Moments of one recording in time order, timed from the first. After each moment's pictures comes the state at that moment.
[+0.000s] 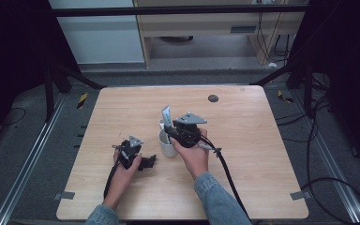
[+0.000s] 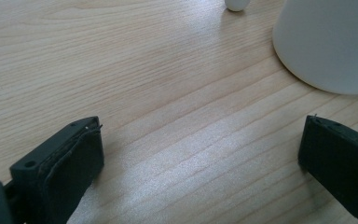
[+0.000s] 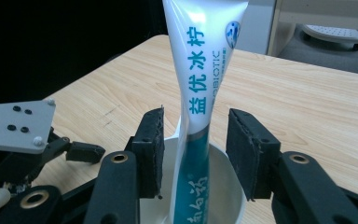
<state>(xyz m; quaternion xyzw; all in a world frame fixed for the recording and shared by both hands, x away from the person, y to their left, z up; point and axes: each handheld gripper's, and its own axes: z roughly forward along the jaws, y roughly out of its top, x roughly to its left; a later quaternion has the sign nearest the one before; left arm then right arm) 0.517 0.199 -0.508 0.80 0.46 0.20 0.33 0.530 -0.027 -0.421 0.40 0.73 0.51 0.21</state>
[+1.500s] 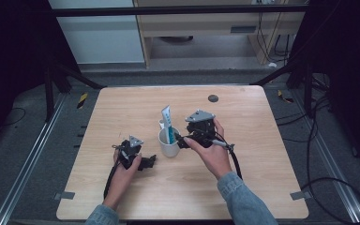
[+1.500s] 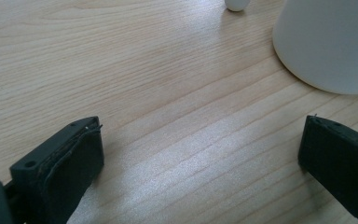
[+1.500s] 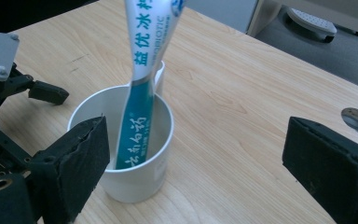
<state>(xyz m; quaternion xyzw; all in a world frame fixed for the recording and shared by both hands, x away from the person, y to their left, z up) 0.517 0.199 -0.508 0.80 0.46 0.20 0.33 0.523 -0.067 -0.395 0.37 0.80 0.41 0.24</state>
